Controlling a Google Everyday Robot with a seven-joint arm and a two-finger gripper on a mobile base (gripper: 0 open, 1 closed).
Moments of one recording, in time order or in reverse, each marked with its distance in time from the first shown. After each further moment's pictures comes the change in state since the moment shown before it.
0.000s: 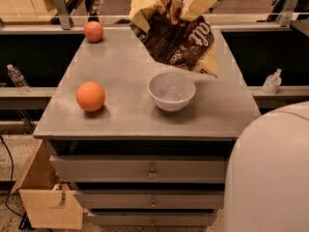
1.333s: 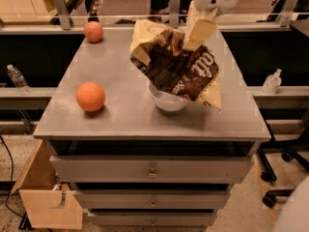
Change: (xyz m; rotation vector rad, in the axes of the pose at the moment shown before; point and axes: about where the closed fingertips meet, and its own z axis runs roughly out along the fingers) arm 0.012 0.069 0.020 -0.130 0.140 0.067
